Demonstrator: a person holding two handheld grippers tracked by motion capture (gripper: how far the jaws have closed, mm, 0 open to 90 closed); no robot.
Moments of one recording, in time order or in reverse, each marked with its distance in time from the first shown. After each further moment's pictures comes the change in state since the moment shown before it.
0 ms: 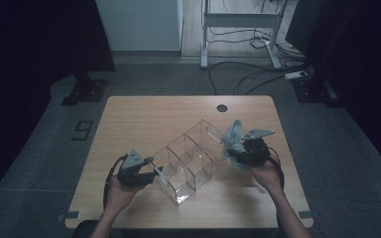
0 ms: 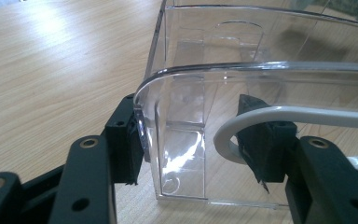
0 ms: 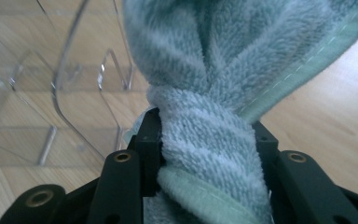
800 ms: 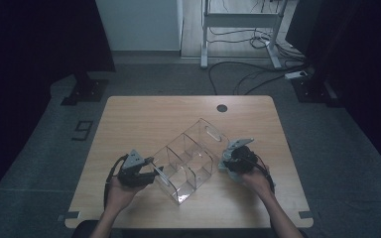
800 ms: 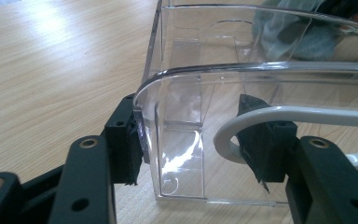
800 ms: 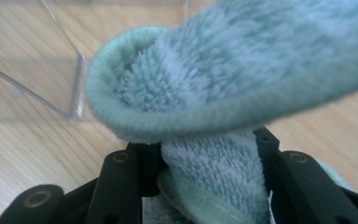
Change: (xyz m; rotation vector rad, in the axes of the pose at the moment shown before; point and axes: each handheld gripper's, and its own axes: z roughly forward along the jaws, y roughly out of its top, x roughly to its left) left arm -0.001 0.001 0.001 0.003 0.001 -0.006; right arm 0.003 -0.034 0.063 0.221 -0.047 -0.034
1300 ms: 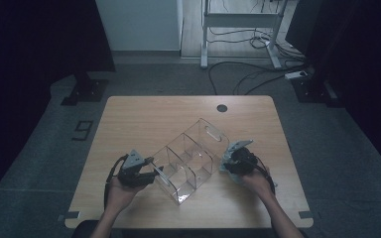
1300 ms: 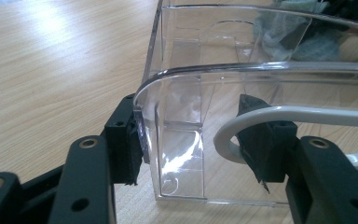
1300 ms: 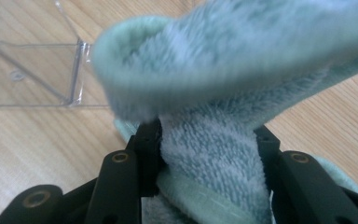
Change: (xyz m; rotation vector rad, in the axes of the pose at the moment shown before) left arm 0.000 0.000 0.000 -0.002 0.003 -0.004; right arm 0.001 -0.004 0.000 0.025 0.005 -0.008
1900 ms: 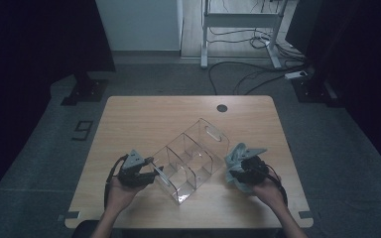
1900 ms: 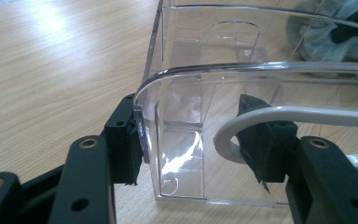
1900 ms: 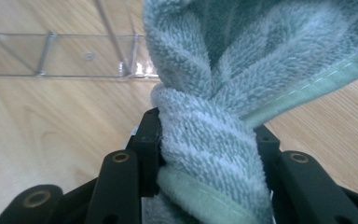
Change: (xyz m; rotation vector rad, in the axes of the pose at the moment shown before) left arm 0.000 0.000 0.000 -0.002 0.002 -0.003; right arm 0.014 -0.023 -0.049 -0.066 0.046 -0.006
